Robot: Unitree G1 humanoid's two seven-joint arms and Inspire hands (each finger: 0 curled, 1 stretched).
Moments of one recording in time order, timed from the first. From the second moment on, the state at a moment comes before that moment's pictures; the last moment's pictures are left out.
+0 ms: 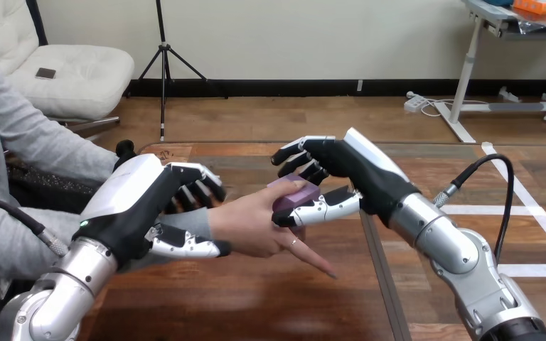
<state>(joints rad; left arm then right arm) -0.08 0.50 -0.07 0.06 0.44 -0.29 -0.18 -0.48 -0.29 0.18 0.59 -0.26 -0.35 0.30</state>
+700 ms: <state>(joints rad) -0.08 0.49 -0.07 0.04 0.31 -0.31 -0.22 -0.47 -0.29 0.15 0.59 -0.18 -0.41 0.33</state>
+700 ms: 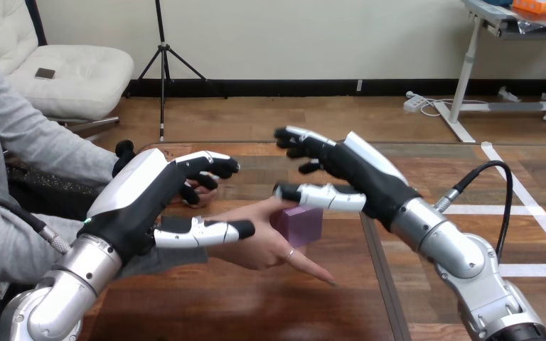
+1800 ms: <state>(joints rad) 0.07 0.26 -0.01 0.08 -0.13 -0.53 -0.22 -0.26 -0.28 0.00 0.42 0.09 -0.49 0.36</state>
